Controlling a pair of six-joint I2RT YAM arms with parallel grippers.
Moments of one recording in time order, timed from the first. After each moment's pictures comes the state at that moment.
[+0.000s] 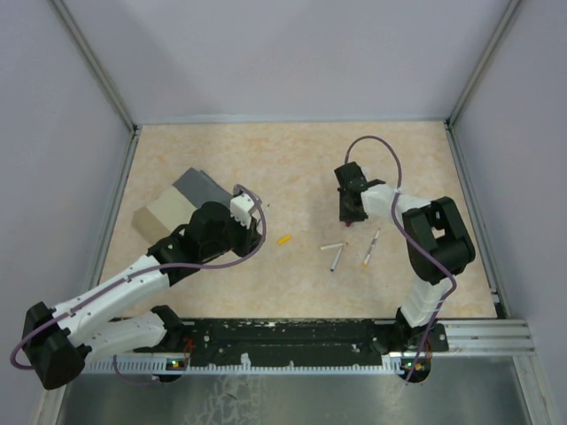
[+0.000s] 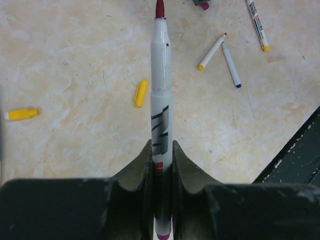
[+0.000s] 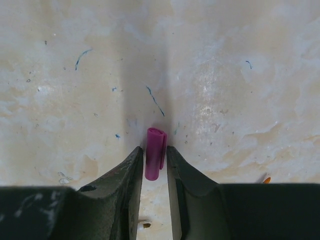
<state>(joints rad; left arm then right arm) -0.80 0.99 0.73 -0.24 0.04 -0.16 0.40 1.76 1.07 -0.43 0.21 0.38</state>
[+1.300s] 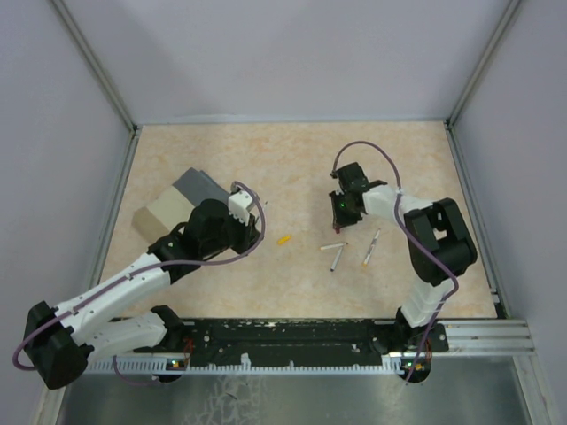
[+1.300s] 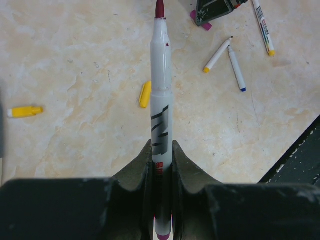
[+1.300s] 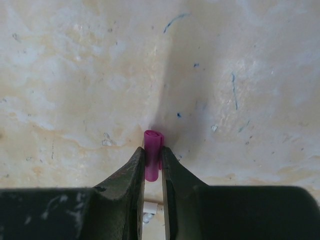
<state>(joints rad) -0.77 1.01 0.73 -0.24 0.04 -0.17 0.39 1.76 1.08 -0.43 -0.07 0.22</state>
